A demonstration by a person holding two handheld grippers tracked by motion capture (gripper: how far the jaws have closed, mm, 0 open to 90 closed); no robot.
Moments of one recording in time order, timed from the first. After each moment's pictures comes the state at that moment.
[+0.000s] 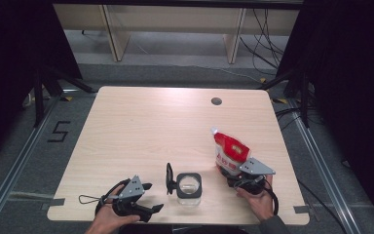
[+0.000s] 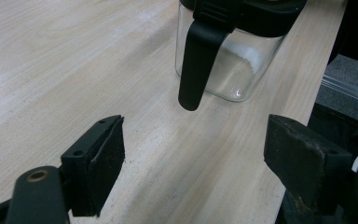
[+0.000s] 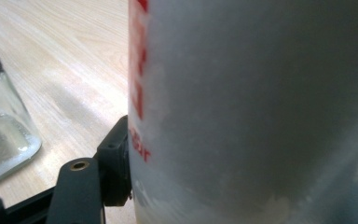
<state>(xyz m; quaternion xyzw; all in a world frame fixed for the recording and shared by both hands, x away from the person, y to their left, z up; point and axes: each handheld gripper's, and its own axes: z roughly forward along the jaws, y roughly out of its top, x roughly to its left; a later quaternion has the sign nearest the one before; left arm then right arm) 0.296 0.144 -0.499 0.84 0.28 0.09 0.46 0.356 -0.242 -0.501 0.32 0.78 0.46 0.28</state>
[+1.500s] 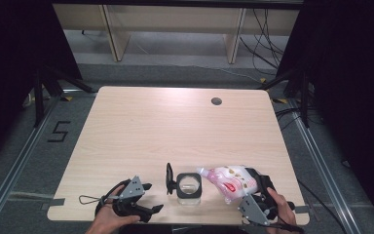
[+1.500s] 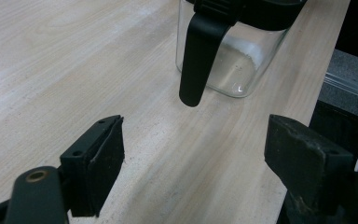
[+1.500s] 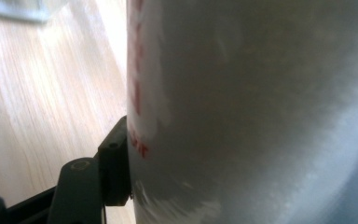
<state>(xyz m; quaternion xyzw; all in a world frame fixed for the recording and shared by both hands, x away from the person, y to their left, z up) 0.296 0.144 -0.501 0.84 0.28 0.09 0.45 0.265 -0.238 -0.462 0.08 0.82 0.21 0.52</state>
